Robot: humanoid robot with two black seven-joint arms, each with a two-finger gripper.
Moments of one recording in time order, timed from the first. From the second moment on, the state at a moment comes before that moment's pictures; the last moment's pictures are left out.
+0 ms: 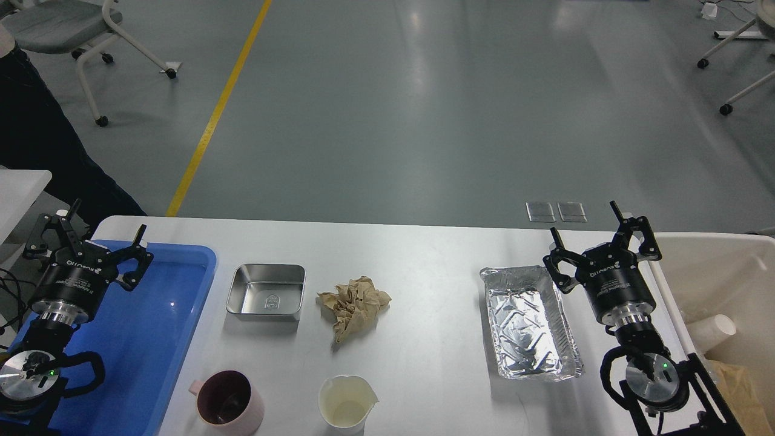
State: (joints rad) left arm -0.17 0.26 -1.53 -0.96 0.12 -0.45 -0.02; right arm 0.05 0.00 1.61 1.34 -0.36 0.23 0.04
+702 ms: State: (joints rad) left arm -0.18 0.25 -1.53 -0.96 0.13 -0.43 0.03; right arm 0.05 0.00 1.61 1.34 -0.36 0.23 0.03
